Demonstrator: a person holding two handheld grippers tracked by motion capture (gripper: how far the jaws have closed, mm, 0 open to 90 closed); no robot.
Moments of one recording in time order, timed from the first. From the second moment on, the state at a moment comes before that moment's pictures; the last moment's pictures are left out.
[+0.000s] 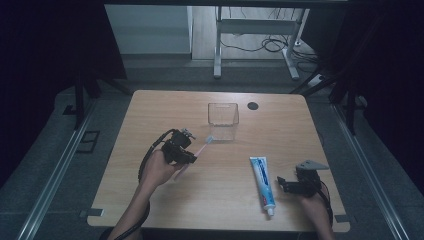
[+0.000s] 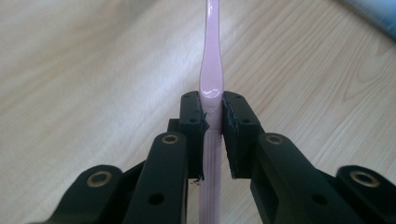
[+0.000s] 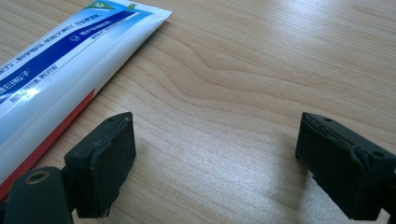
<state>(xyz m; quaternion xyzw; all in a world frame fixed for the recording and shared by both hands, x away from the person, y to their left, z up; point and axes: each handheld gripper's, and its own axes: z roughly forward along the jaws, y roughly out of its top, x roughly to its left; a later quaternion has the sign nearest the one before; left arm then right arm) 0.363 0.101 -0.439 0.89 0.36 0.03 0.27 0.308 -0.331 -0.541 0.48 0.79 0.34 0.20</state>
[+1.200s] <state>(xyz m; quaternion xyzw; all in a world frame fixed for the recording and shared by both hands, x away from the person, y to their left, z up) 0.370 0.089 -0.396 0.87 0.32 0.10 0.36 0.308 -0.331 -0.541 0.48 0.79 0.34 0.20</state>
